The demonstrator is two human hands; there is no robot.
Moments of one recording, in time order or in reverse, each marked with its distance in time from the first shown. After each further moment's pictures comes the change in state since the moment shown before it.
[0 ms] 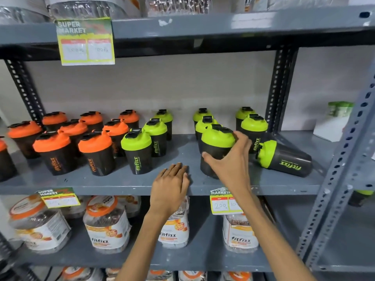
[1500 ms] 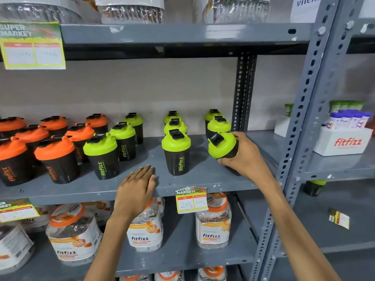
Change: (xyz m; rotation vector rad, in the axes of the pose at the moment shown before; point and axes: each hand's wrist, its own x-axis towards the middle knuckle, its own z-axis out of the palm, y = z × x) left_hand -0.001 0.003 -0.003 -0.031 -0.008 -0.016; right_hand 0.057 0.060 -0.116 -0.260 -0.282 0.014
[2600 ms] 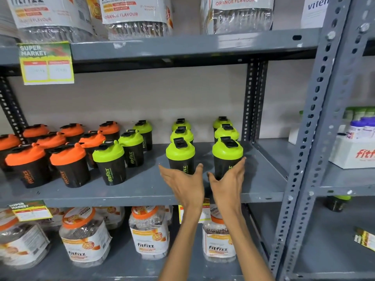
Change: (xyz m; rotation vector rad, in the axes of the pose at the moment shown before) left_hand 0.038 0.175 -0.019 -0.941 0.413 -0.747; right_hand -0.034 -0.013 0.083 0.285 0.245 0.236
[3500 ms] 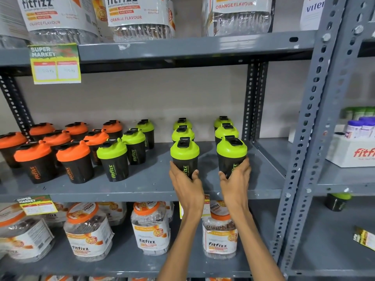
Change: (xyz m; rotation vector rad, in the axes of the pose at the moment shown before) left_hand -0.004 -0.027 0.003 0.031 -0.026 0.175; right_hand 0.008 0.013 -0.015 -0.054 0.032 -0.009
